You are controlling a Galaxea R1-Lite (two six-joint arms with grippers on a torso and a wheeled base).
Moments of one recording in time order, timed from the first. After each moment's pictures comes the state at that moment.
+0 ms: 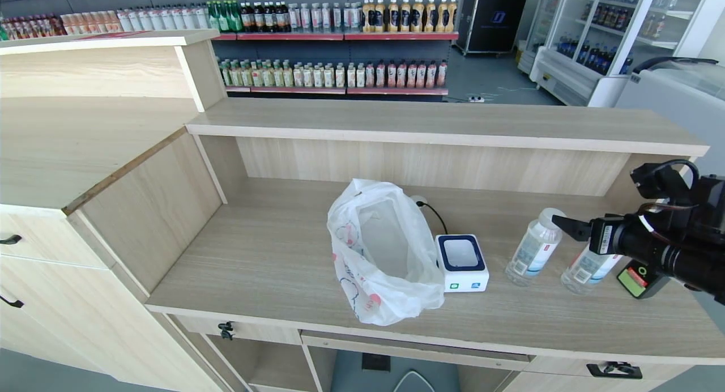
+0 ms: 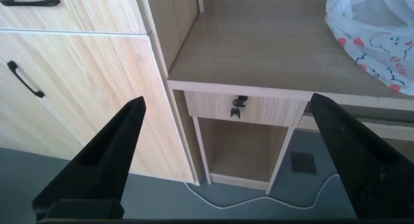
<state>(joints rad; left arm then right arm) 0.01 0.00 0.00 0.04 0.08 0.07 -0.05 1.67 -0.56 -0.85 0.14 -0.05</state>
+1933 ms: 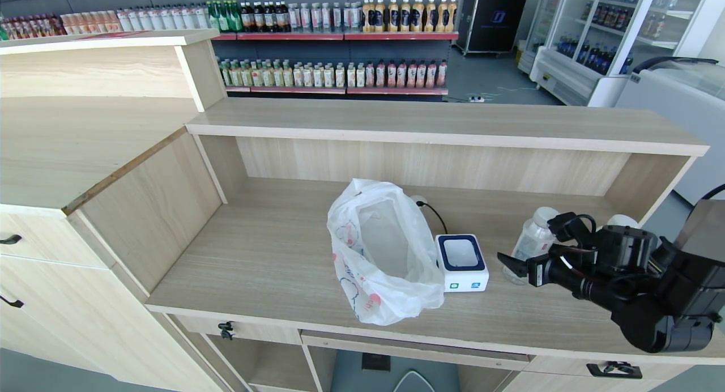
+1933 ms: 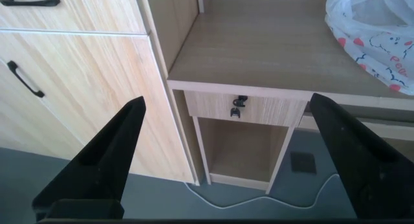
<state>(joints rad) 0.01 0.00 0.00 0.03 0.08 0.08 -0.01 2.20 -0.58 -1.33 0.32 -0.18</state>
